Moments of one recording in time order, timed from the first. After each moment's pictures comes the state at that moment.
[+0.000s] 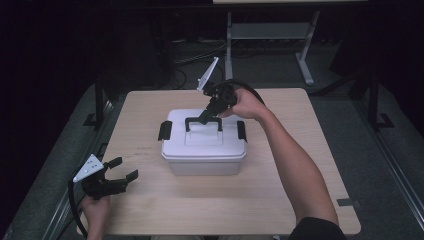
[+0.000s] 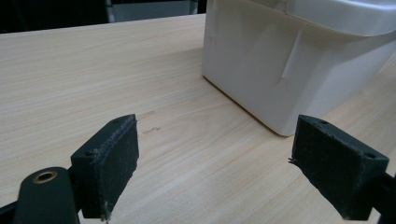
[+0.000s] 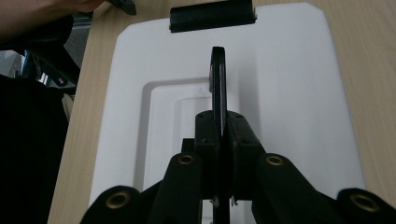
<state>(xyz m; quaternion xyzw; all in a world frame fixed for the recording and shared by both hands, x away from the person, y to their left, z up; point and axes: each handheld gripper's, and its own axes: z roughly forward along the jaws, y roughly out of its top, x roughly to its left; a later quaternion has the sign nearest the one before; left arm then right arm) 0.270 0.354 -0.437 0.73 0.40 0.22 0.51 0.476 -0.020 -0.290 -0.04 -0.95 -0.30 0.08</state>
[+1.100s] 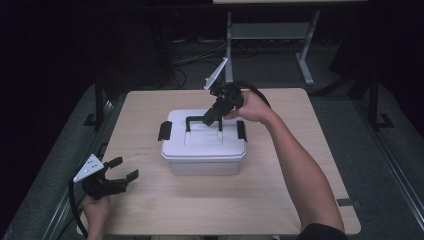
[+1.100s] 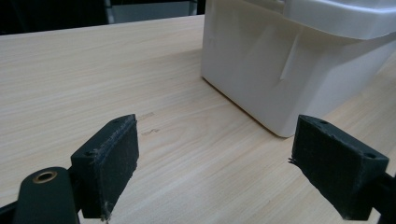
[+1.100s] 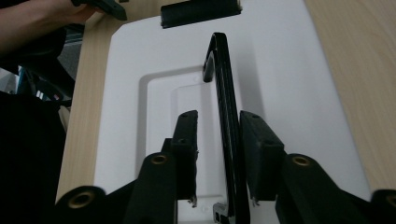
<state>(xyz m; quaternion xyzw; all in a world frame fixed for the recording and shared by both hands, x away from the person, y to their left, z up) 0.270 0.353 -0.436 0.74 0.39 0.22 0.51 0.472 -0.038 -0.293 -0.08 -0.94 -0.32 0.08</state>
